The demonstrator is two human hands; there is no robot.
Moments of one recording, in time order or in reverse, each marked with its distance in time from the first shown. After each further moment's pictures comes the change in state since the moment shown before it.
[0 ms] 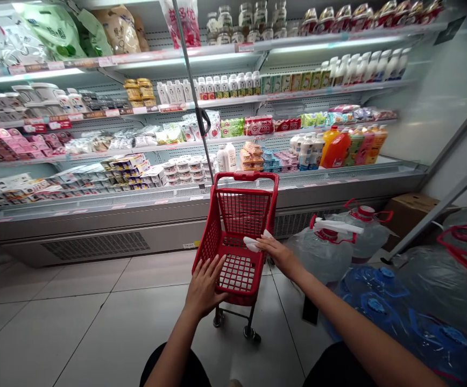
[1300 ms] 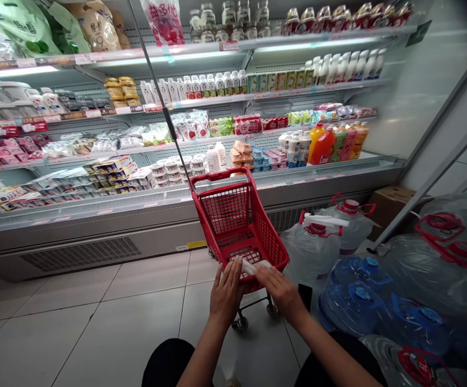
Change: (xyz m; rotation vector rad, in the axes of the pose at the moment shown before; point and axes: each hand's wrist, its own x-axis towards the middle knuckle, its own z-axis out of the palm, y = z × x) left_hand 0.021 0.088 0.041 0.062 0.292 0.077; right_hand -0.088 -0.069 0.022 -0.400 0.028 0.030
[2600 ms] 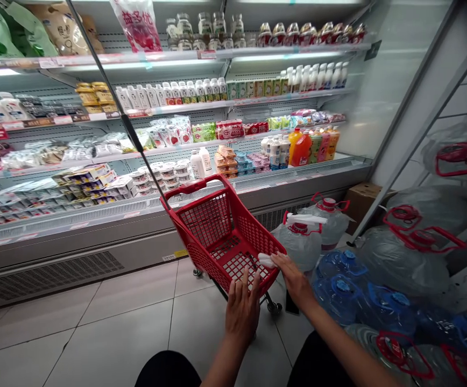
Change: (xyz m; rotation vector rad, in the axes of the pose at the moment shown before) left_hand 0.006 0.085 0.004 -0.003 0.001 0.005; right_hand -0.033 0.071 -0.022 0.193 0.123 0.334
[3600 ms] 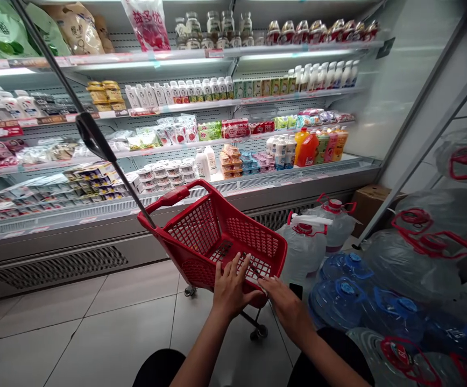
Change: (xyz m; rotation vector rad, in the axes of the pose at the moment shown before) left_hand 0.039 -0.057 -0.018 -0.158 -0.134 -0.011; right_hand -0.025 -0.075 0.000 0.003 -0.161 -0.101
